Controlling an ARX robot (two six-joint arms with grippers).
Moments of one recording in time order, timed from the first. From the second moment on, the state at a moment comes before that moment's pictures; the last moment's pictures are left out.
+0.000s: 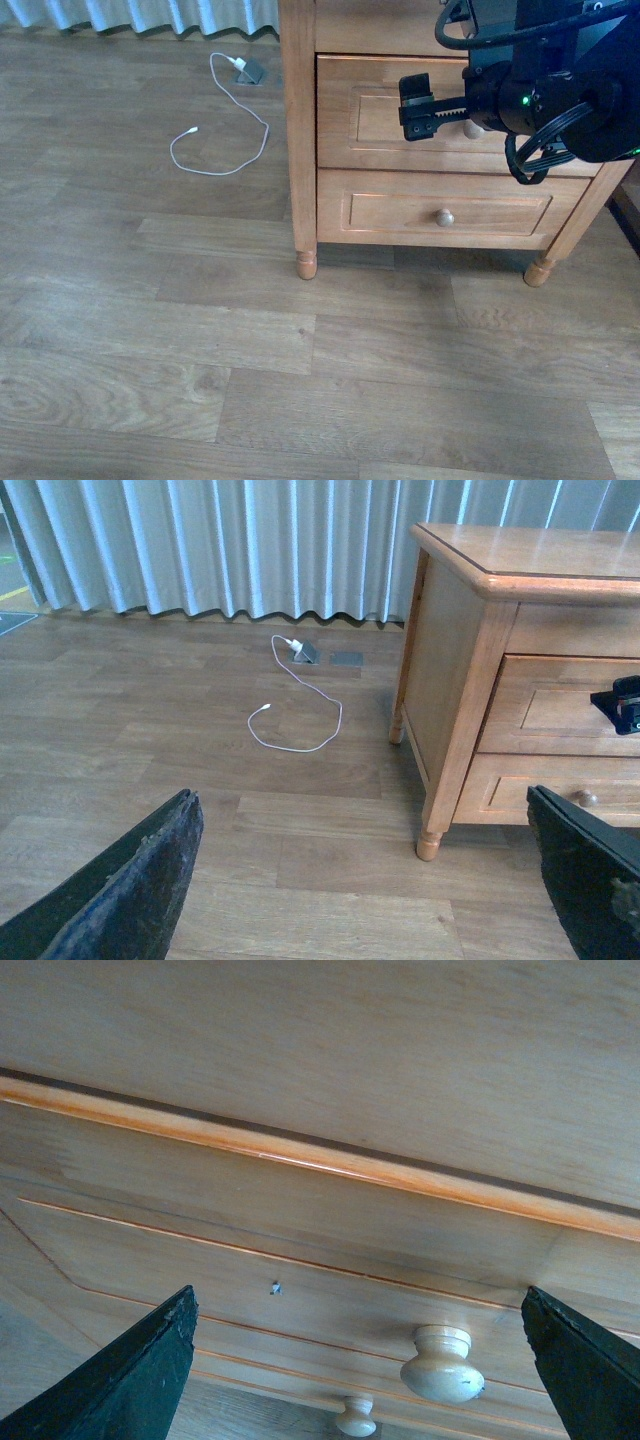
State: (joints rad) left arm 0.00 0.00 0.01 0.00 0.00 0.00; right arm 0.23 2.31 1.34 0.61 0.09 -0.09
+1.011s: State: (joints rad) left arm 0.00 0.00 0.01 0.00 0.00 0.00; right arm 0.08 1.11 0.44 0.41 -0.10 0.05
